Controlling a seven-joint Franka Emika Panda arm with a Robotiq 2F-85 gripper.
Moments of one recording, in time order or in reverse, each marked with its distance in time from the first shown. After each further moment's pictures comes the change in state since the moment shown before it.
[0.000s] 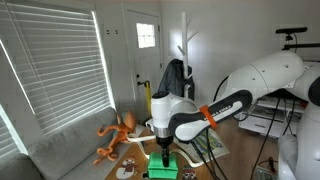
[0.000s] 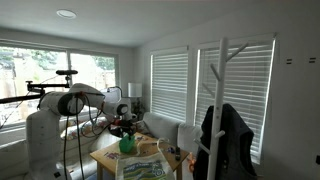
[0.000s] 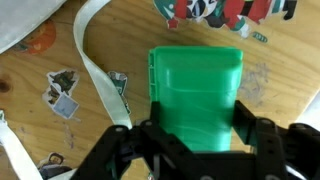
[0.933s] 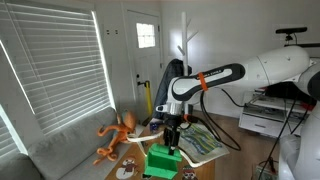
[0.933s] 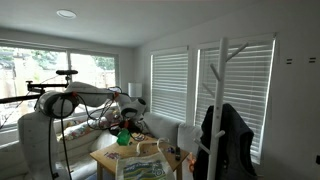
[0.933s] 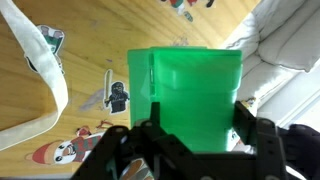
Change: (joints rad) arm -0.062 -0.089 -0.195 -0.031 0.667 -0.174 -0.787
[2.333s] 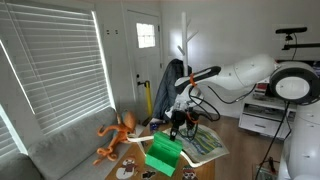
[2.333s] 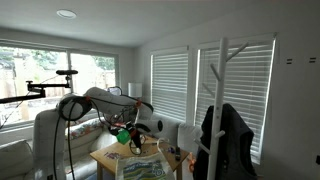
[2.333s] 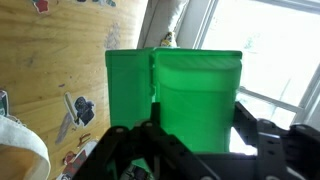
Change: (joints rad) arm -0.187 0.188 -0.107 0.047 0.419 -0.409 -0.014
